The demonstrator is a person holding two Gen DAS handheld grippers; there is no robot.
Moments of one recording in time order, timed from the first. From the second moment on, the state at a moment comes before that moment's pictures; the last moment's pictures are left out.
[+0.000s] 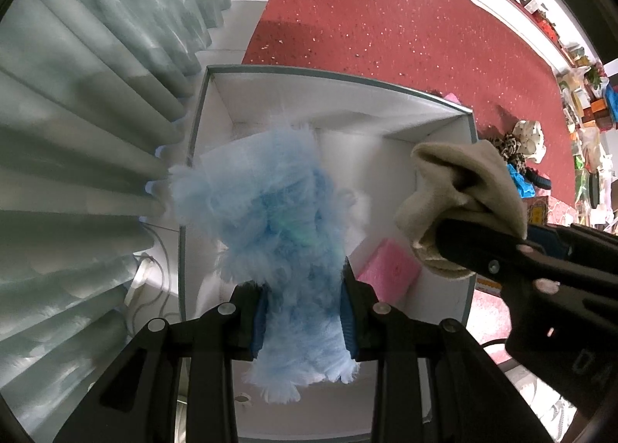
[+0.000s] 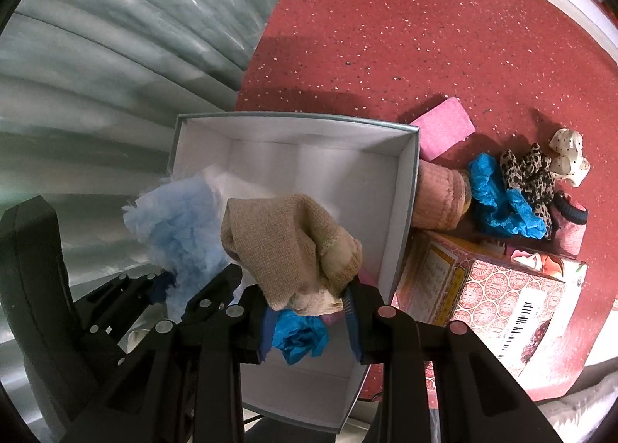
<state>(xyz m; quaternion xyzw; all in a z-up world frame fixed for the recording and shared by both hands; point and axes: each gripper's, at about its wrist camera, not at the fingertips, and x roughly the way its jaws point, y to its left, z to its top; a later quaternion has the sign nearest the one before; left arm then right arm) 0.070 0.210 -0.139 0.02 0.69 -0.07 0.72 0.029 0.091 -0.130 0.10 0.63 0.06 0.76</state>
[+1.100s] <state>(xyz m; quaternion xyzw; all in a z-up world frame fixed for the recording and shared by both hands) 0.046 0.223 -0.109 -0.08 0.64 -0.12 0.75 -0.016 0.069 -0.066 0.16 0.56 0.10 0.81</state>
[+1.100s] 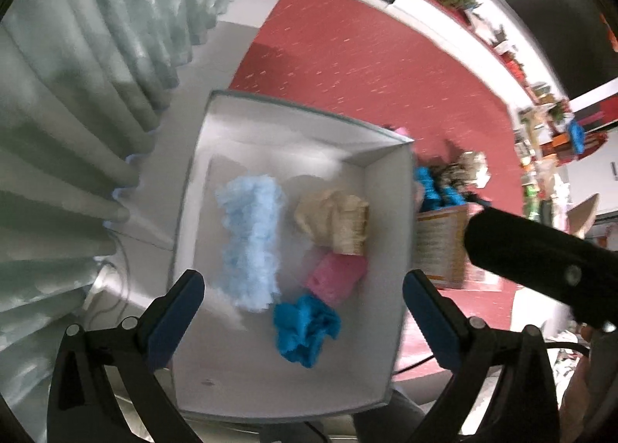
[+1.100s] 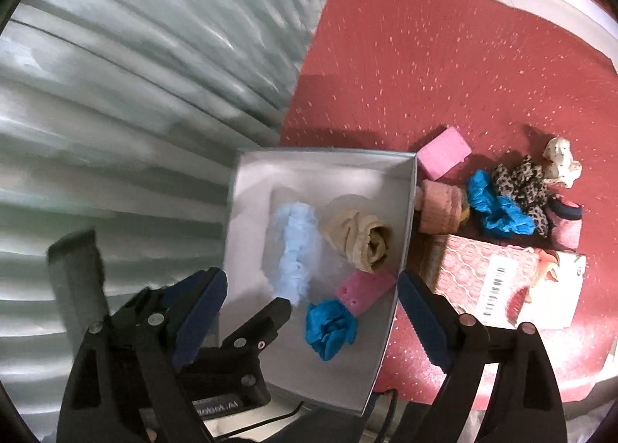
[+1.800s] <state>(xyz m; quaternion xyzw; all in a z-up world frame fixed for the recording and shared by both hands) 0.094 0.069 -0.046 0.03 0.61 -0.22 0.76 -0.097 -0.165 -0.059 0.34 0.49 -0.05 0.80</state>
